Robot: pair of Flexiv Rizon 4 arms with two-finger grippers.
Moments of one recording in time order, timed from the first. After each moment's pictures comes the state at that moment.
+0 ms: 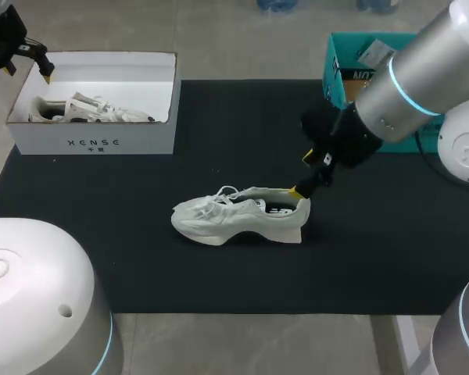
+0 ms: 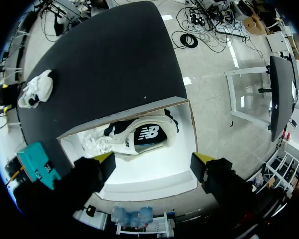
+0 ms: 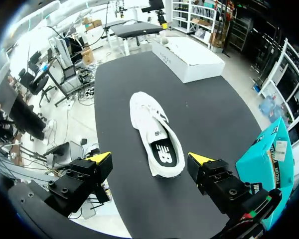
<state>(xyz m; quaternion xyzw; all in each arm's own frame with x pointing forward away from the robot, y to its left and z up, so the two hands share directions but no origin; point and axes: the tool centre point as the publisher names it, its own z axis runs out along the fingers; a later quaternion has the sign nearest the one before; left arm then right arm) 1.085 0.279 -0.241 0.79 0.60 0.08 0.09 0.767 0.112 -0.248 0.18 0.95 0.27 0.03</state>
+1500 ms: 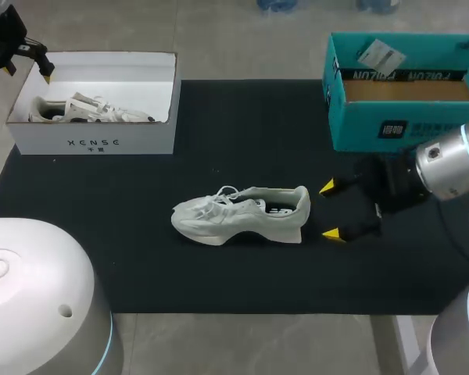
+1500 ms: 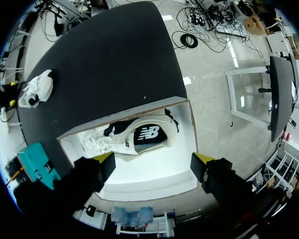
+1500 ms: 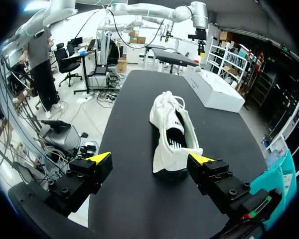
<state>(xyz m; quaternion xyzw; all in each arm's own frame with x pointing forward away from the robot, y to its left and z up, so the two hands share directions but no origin) 1.085 0.279 -0.241 0.79 0.60 0.08 0.09 0.741 0.063 -0.318 0.00 0.92 0.40 0.06</state>
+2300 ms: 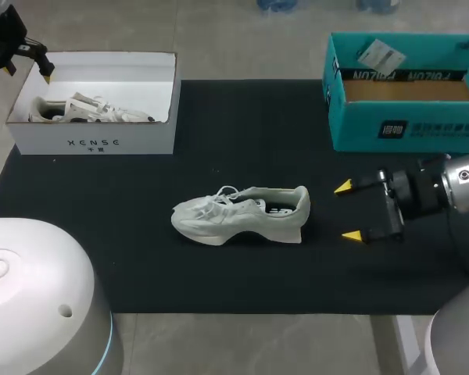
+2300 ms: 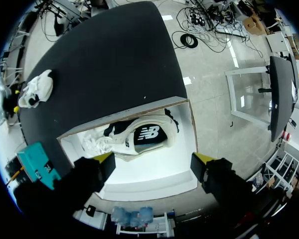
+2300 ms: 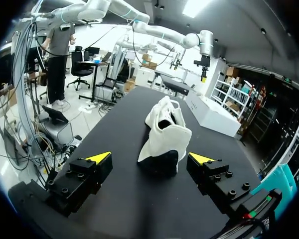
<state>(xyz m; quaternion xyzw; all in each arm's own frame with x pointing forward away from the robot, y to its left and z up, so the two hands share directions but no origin) 1.085 0.279 -0.241 0.79 0.60 0.08 0.09 0.772 0.028 -0.358 -0.10 0.85 0.51 0.11</state>
